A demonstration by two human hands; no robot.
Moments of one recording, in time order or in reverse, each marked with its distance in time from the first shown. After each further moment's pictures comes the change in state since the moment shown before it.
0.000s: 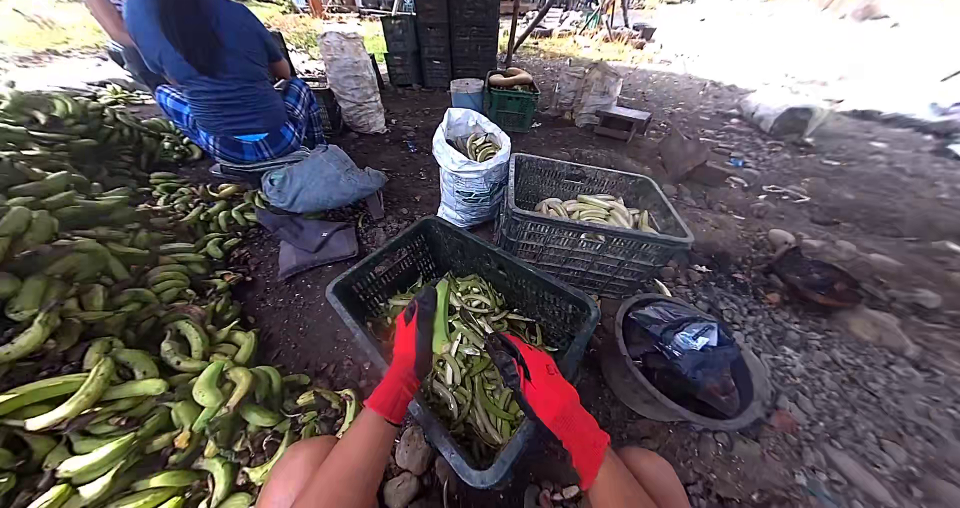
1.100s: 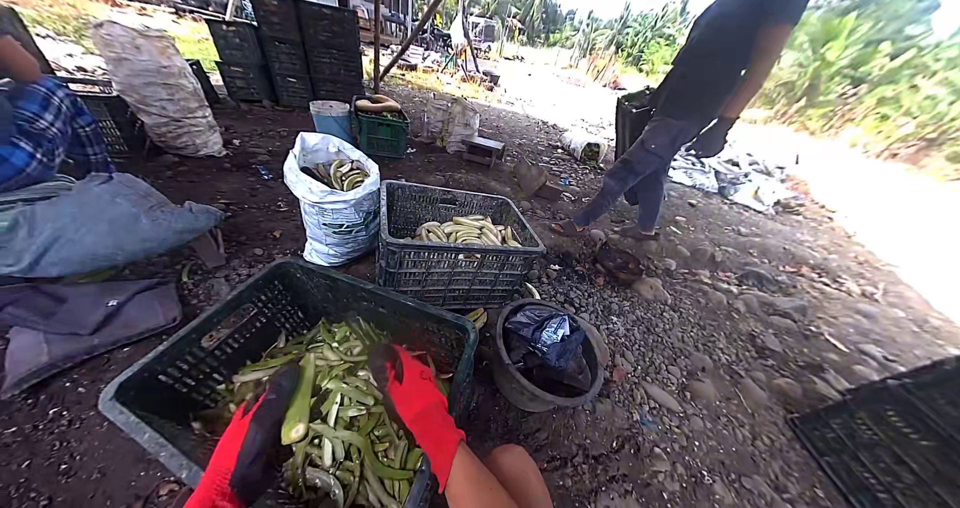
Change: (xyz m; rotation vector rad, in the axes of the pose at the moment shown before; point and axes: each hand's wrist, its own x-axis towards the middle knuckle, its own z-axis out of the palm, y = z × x) left_hand 0.015 -0.030 -0.026 0.040 -0.210 -0.279; right_hand 0.057 0.000 0.007 0.121 0.144 0.344
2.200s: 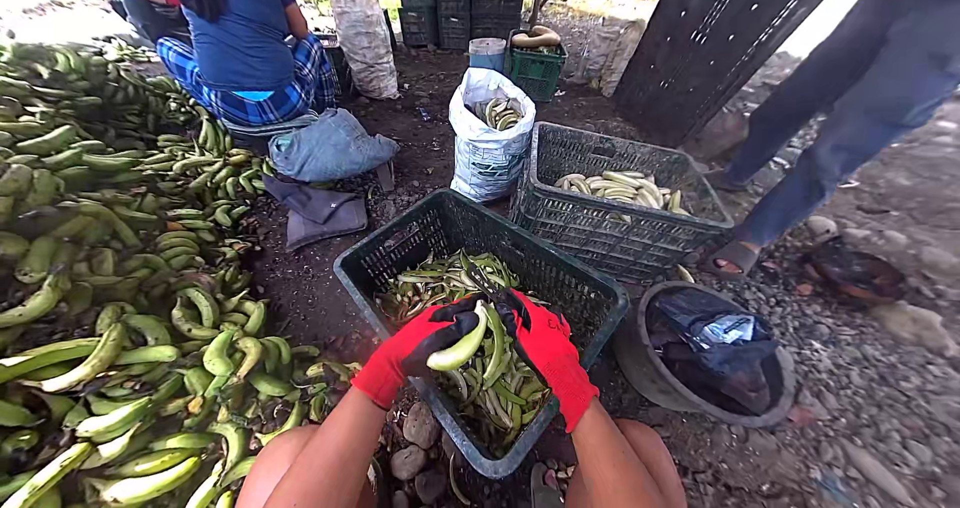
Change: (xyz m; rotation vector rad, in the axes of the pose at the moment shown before) left_hand -0.026 0.029 -0.005 0.077 -0.494 0.001; right_hand -0.004 -0.006 0.001 -0.368 -0.083 -0.056
